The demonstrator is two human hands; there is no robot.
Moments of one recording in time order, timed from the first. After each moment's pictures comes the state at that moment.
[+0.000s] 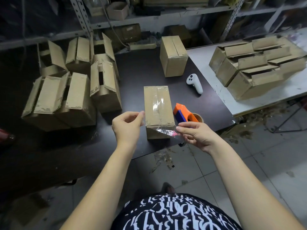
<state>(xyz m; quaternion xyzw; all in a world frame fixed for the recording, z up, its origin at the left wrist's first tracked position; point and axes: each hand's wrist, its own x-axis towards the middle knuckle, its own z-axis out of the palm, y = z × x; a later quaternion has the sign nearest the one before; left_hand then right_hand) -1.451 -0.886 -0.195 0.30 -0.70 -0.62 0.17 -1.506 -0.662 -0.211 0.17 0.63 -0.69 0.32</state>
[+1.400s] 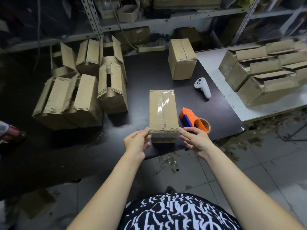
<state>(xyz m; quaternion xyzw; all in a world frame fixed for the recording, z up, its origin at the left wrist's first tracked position) -1.460 -0.880 -0.246 0.51 -0.46 -0.73 0.03 -1.527 -0.676 -0.270 0.22 0.65 -0.67 0.27</state>
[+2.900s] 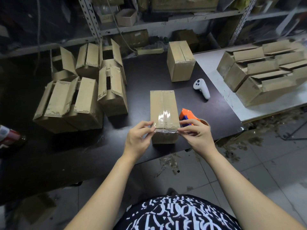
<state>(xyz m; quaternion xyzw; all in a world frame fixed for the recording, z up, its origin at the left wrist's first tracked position) -1.459 -0.914 -0.280 -0.05 -0.88 -0.42 0.23 -1.520 -0.669 -0.268 -0.21 0.82 -0.54 -0.04</state>
